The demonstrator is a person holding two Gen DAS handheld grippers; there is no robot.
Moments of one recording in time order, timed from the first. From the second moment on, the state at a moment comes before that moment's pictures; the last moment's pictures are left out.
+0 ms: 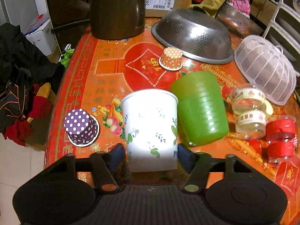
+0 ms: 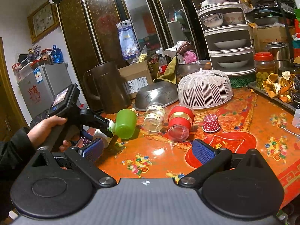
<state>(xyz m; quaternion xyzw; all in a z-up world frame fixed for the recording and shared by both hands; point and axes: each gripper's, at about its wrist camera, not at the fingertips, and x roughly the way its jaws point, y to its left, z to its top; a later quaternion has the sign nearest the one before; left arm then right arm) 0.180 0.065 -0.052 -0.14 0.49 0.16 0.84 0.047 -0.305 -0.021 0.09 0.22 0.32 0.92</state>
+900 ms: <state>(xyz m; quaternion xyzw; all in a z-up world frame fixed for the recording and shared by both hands) 0.008 -0.077 -0.040 -0.17 0.45 -0.06 0.88 0.059 -0.322 -0.049 0.16 0.34 0.31 0.87</state>
